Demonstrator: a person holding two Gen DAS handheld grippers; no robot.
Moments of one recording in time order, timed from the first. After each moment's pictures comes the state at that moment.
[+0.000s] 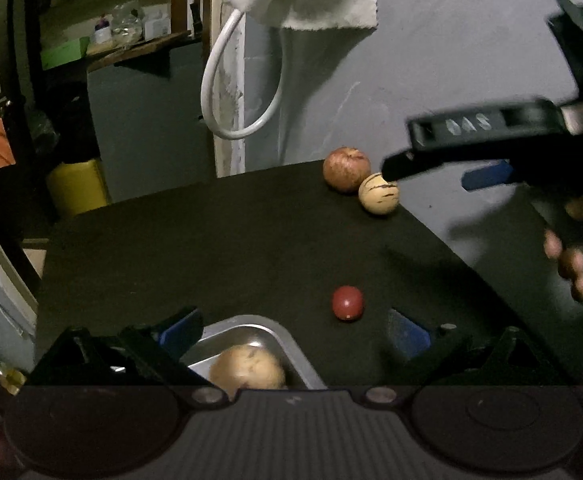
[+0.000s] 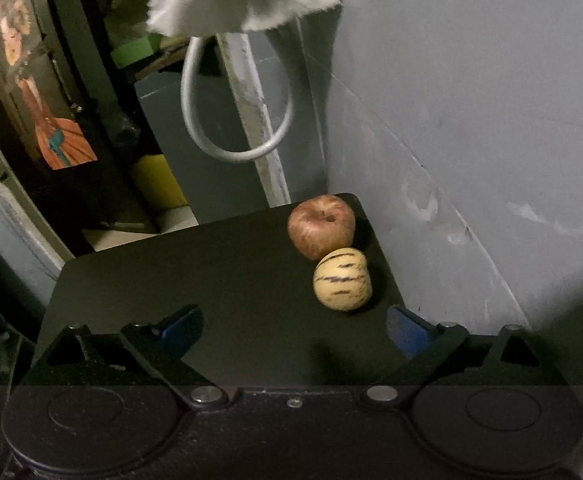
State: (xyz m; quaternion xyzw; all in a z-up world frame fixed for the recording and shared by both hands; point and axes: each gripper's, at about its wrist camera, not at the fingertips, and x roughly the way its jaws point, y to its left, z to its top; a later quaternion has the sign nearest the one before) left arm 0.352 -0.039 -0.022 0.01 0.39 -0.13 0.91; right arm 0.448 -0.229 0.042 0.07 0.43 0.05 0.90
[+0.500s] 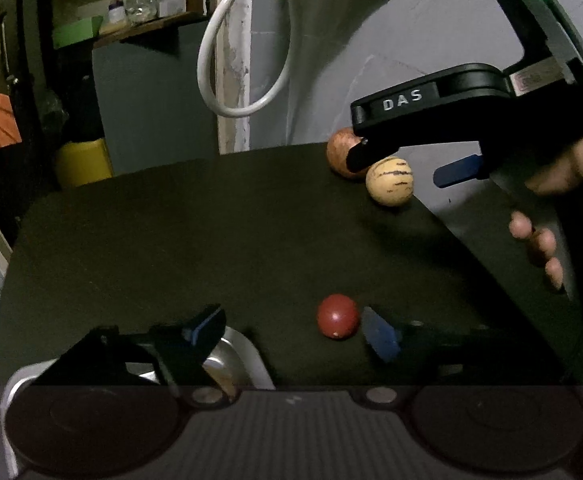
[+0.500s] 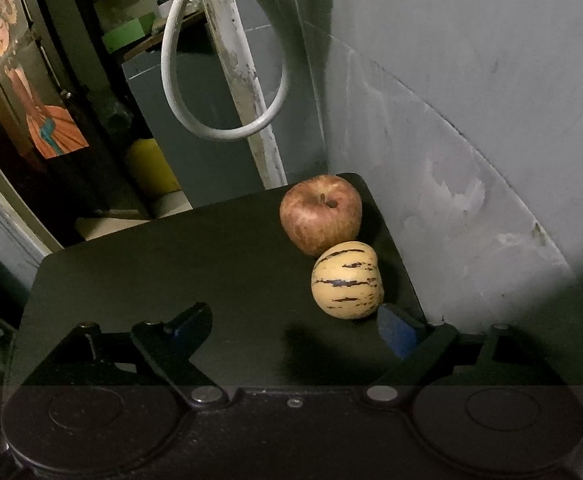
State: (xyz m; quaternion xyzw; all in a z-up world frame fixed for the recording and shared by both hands) left arm 0.379 -0.069 -0.054 0.00 0.41 -0.10 0.91; right arm 0.475 -0.225 0.005 0.07 0.46 0.04 0.89
